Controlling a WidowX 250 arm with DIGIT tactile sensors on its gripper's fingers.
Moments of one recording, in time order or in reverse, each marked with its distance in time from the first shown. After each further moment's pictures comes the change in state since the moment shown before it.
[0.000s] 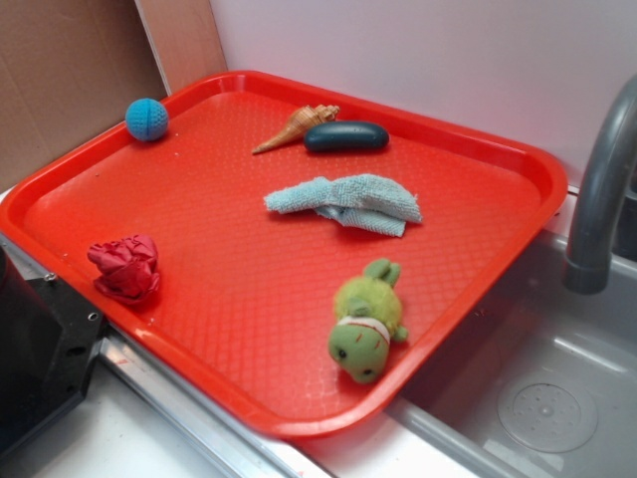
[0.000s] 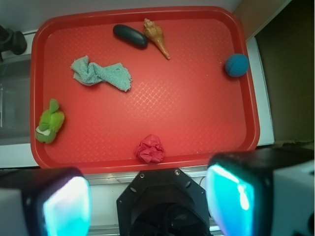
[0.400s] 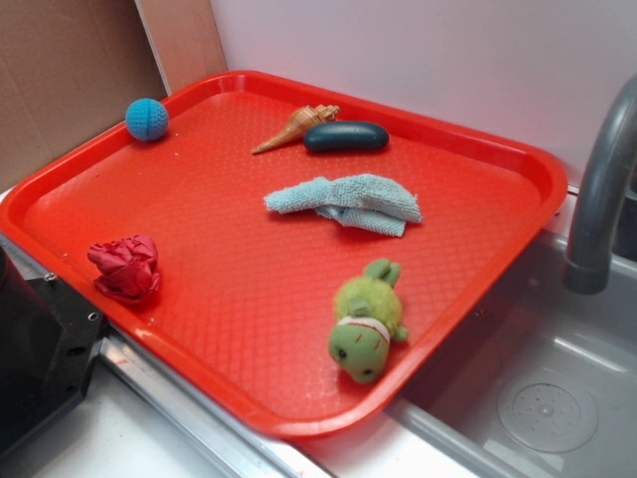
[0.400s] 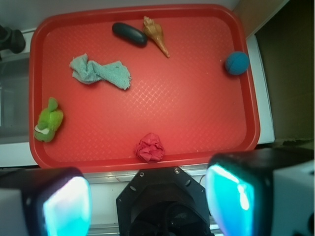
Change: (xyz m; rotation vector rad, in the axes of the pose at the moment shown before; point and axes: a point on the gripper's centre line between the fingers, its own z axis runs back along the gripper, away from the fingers) arm 0.000 -0.001 -0.006 -0.005 0.001 0.013
